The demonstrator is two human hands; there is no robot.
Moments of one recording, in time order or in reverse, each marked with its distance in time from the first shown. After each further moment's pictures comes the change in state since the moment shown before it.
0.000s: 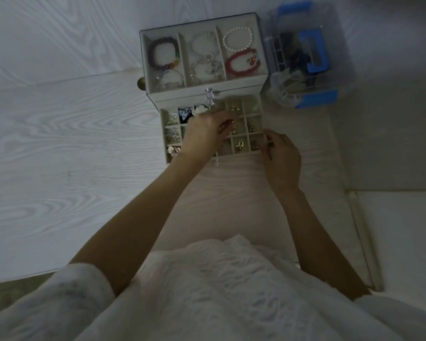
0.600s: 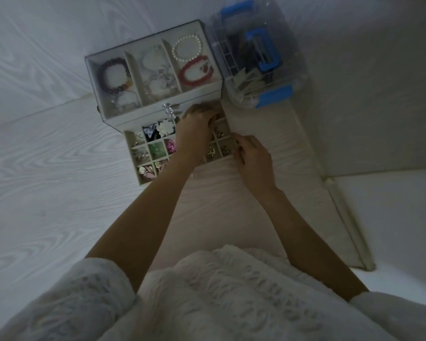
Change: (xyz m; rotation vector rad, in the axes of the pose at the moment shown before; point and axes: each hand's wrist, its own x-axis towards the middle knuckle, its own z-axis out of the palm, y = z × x) left_hand 0.045 0.006 0.057 0.155 -0.048 0.028; right_hand -0.001 0.003 -0.002 0.109 -0.038 -0.010
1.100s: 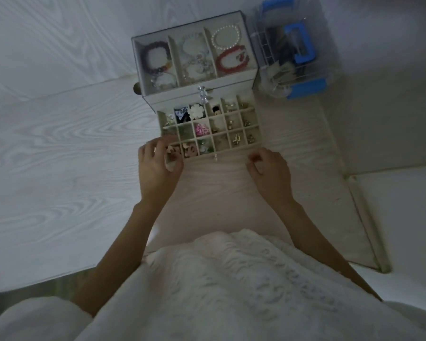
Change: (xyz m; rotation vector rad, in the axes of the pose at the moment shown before) left_hand -0.149 -0.059 -0.071 -0.052 0.142 -0.321; right_hand -0.047 -0.021 -0.003 -0.004 -0.074 0.030
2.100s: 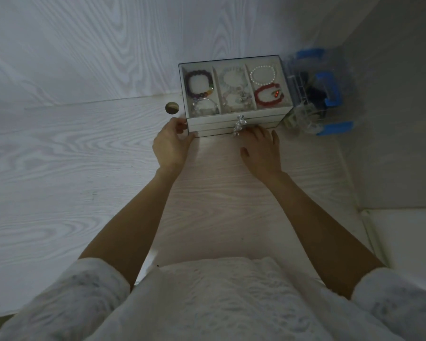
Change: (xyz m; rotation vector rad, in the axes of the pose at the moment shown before) left_hand 0.103 -0.040 0.002 -0.174 0.074 -0.332; right_hand 0.103 -0.064 0.048 -0.487 -0.136 -0.170
